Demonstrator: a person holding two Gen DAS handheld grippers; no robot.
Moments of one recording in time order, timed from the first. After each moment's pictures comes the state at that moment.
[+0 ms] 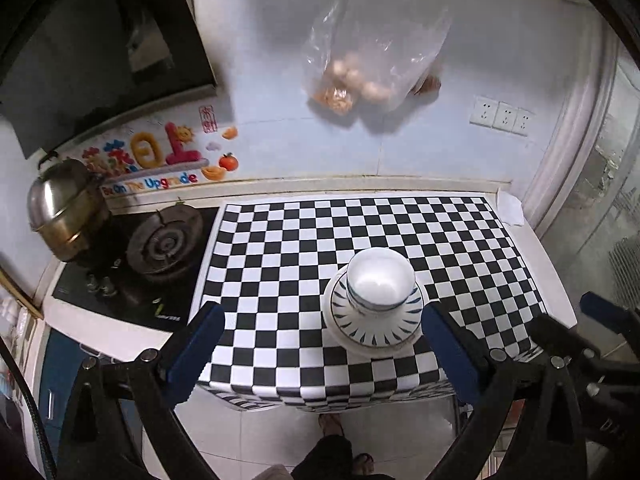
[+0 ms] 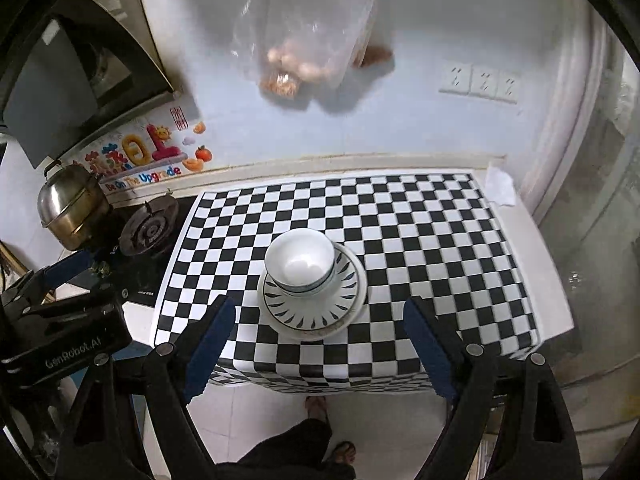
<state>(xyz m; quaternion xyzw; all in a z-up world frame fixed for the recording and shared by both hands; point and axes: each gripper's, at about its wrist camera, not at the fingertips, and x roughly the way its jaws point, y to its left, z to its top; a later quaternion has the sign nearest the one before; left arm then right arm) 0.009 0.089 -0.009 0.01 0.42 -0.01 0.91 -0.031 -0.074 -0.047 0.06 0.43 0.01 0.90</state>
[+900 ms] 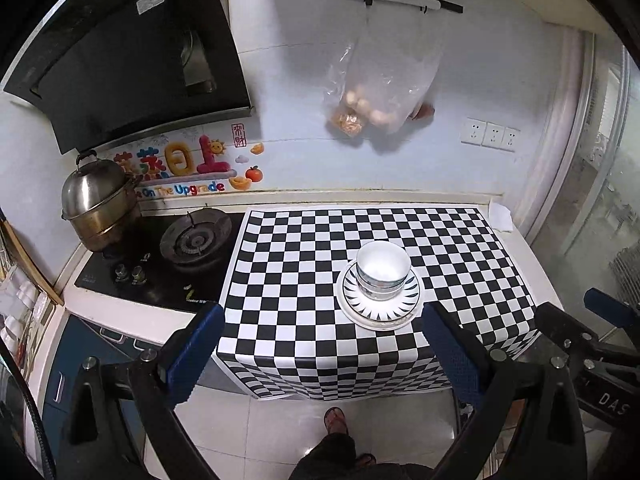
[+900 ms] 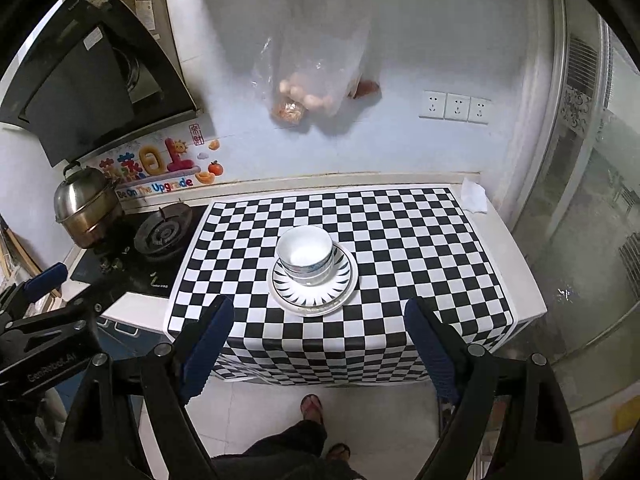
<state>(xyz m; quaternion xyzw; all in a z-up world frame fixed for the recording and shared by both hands) -0.095 0.107 0.033 0.01 0.38 0.00 0.92 -0.141 -0.056 -0.006 0.04 0.40 -0.01 0.92</state>
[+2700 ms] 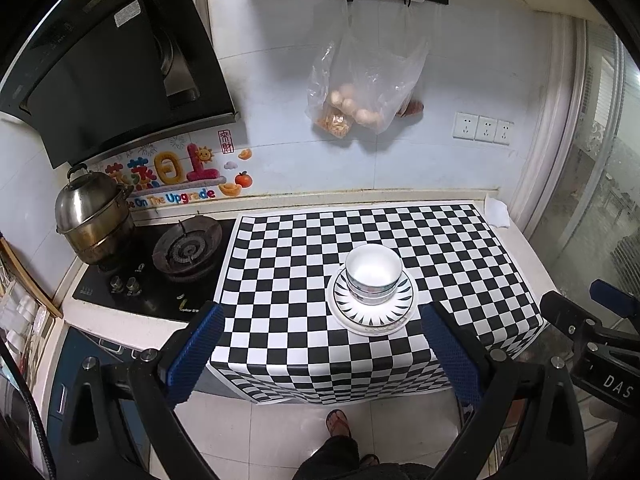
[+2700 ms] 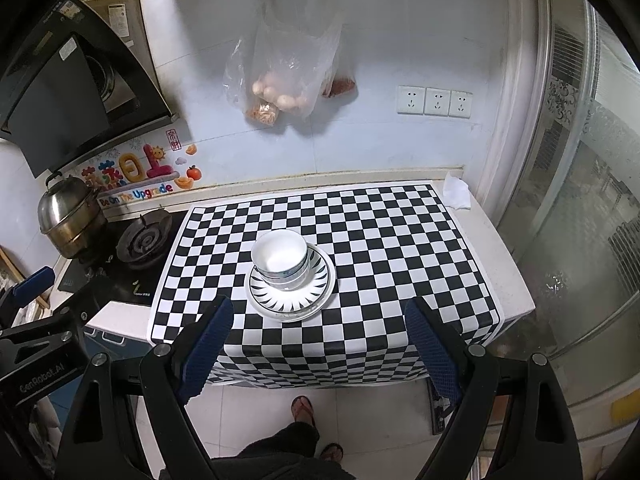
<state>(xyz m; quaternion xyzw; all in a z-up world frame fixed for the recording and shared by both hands) -0.069 0.101 0.032 0.03 0.38 -0.02 0.92 -0.125 -0.079 -0.003 0.05 0.39 -0.04 0.92</state>
